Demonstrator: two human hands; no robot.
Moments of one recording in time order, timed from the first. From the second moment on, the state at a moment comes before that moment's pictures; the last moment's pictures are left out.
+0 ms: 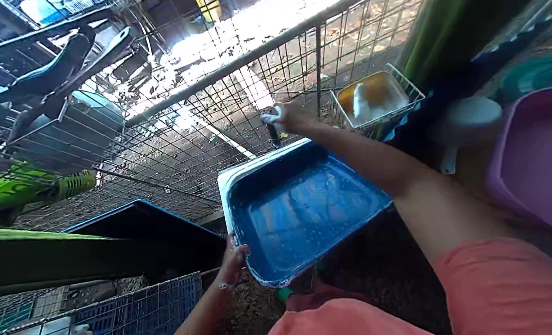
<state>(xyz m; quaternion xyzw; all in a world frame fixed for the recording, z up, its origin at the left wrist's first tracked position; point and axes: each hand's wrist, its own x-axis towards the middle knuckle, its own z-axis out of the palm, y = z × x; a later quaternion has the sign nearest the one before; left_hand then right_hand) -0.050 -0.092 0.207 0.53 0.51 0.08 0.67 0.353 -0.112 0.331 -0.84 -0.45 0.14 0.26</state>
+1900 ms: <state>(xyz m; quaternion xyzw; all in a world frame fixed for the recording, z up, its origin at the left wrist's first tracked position) 0.278 -0.036 0.133 0.37 0.46 0.18 0.79 0.292 -0.054 0.203 -0.76 0.02 0.45 0.46</state>
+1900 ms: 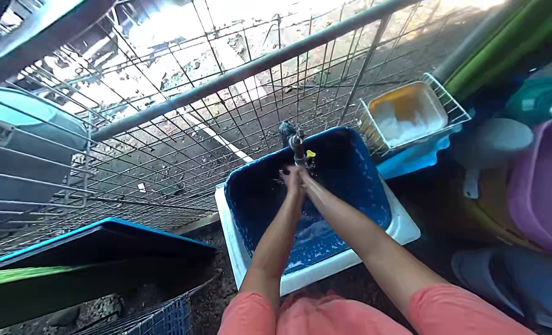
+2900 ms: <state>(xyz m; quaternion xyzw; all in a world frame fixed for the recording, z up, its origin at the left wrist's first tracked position) -0.011 0.042 0.245 0.72 0.43 0.23 0.49 0.342 -0.295 0.127 -0.91 -0.13 0.28 0.27</state>
